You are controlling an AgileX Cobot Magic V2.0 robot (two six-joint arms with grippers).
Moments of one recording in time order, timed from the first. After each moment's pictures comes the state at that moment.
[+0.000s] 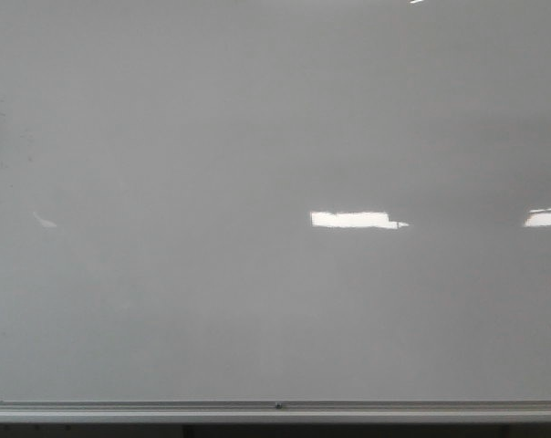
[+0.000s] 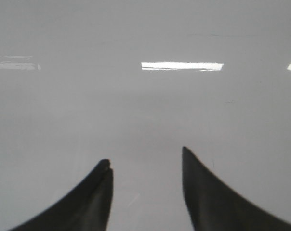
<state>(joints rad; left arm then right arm) -0.05 0.36 -0.32 0.08 0.23 -0.06 0.01 0.32 -0.40 0.11 0.38 -0.04</state>
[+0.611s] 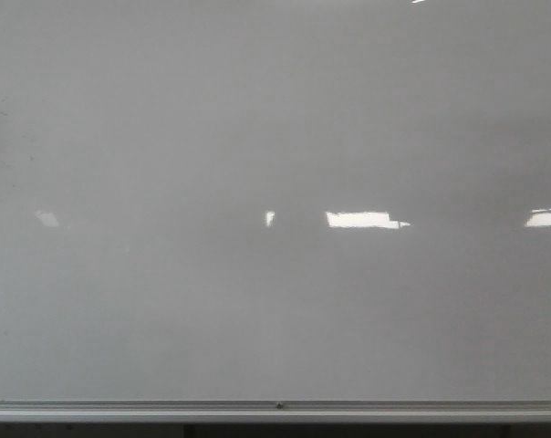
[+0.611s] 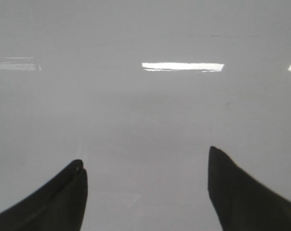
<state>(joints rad) 0.00 0.92 -0.56 0.17 0.23 -0.06 0.01 0.32 -0.40 0.11 0.38 -0.04</state>
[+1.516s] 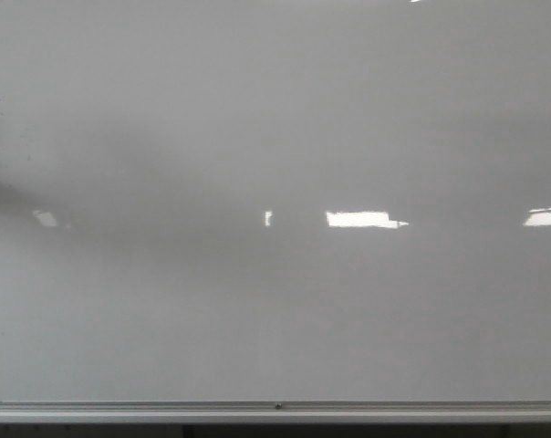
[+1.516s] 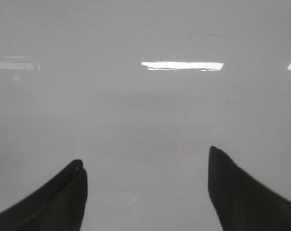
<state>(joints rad) 0.10 1.58 -0.74 0.22 -0.09 -0.06 0.01 0.32 -0.40 0.11 0.38 -0.04</state>
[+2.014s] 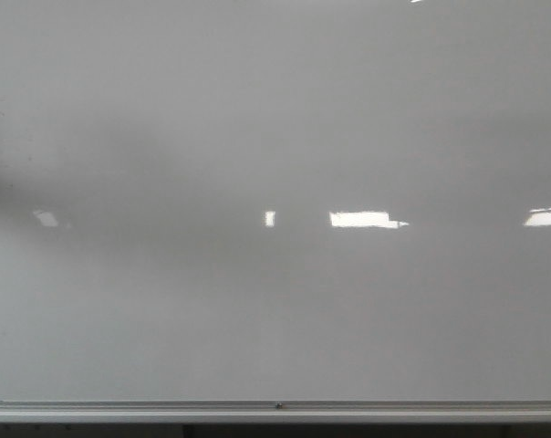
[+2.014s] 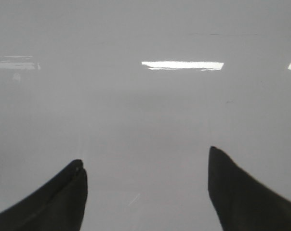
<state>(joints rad) 0.10 1.59 -0.74 0.24 -0.13 -0.06 0.01 0.32 -0.40 0.11 0.38 -0.04</state>
